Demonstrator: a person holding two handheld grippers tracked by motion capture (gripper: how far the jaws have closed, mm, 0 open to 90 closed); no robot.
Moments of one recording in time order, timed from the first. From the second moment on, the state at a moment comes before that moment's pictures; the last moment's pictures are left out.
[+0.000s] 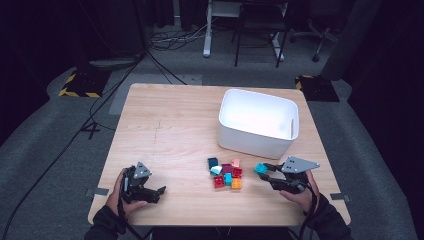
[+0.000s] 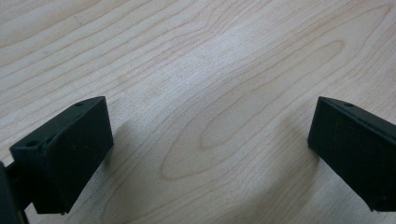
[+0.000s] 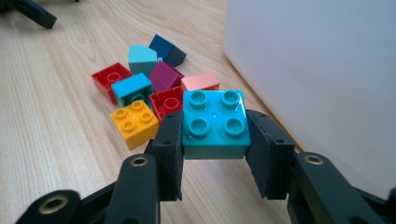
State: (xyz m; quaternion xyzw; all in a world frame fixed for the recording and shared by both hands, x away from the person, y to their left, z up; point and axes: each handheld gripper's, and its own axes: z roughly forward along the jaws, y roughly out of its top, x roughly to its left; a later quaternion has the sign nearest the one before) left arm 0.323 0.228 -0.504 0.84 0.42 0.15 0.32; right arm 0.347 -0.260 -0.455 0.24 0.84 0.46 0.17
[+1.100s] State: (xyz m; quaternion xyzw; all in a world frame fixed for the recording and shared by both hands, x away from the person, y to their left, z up) left arm 0.323 0.227 -0.504 0.84 0.42 0.14 0.32; right arm 0.344 -0.280 -0.367 0.25 0.80 0.50 0.23
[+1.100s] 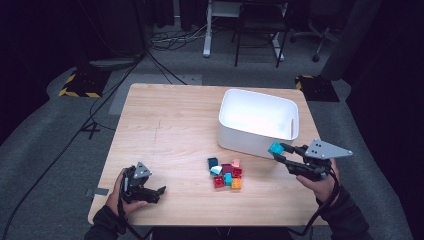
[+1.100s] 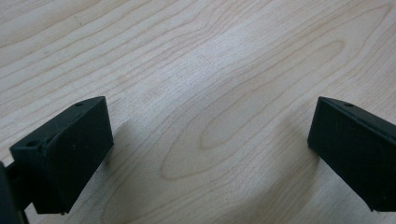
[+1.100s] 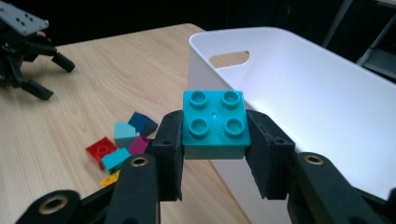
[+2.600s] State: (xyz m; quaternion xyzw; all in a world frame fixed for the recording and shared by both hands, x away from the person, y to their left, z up) left arm 0.324 0.226 -0.504 0.83 0.42 0.15 0.32; right arm 0.412 -0.281 -0.341 0.31 0.79 0.47 0.26
